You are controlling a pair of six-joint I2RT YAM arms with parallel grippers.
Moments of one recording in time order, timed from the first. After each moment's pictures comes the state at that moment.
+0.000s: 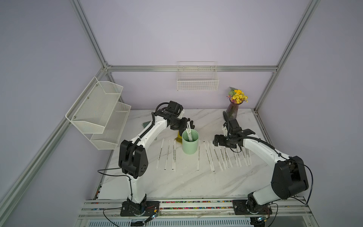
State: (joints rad) left arm -0.41 1.90 1.79 -0.86 0.30 -0.36; right arm 0.30 1.52 1.12 -0.68 -0.12 0.40
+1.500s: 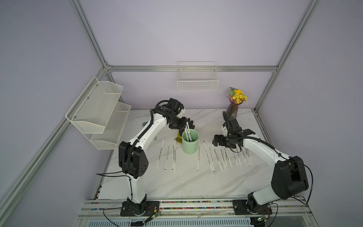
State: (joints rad) left arm -0.42 1.90 1.91 -1.05 0.28 -0.27; right arm 0.30 1.52 1.12 -0.67 -0.15 0.40
